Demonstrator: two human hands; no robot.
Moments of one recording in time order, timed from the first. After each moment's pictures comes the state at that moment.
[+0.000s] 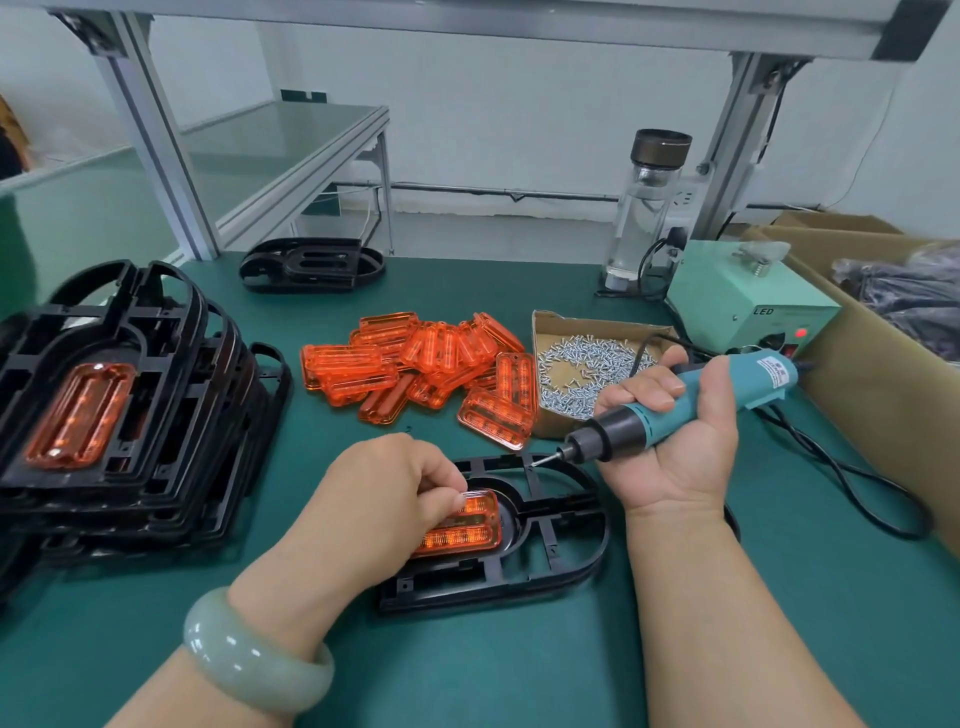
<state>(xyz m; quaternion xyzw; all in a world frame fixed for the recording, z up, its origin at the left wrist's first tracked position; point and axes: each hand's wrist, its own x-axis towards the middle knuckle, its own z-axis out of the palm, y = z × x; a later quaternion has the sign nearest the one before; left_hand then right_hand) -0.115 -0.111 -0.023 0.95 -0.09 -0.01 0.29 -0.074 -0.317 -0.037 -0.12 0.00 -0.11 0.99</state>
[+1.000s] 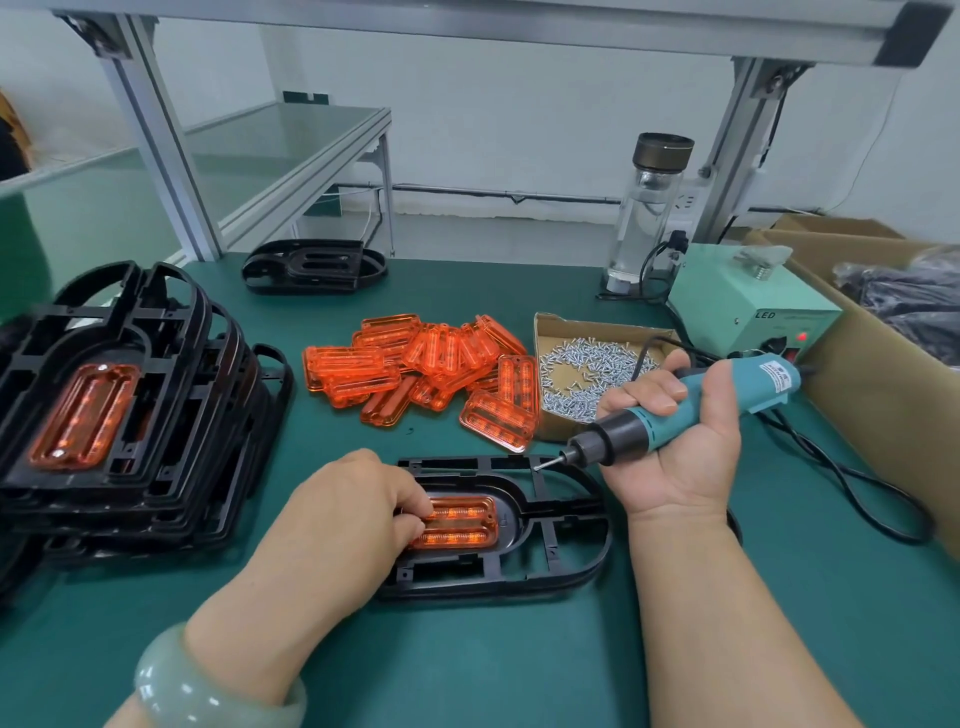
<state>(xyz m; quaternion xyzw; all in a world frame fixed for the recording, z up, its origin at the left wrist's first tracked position) -0.123 -0.091 -0.034 0.98 -0.07 0.00 0.20 -0.074 -0.318 -0.038 -0.13 -0.01 -0.10 0.99</state>
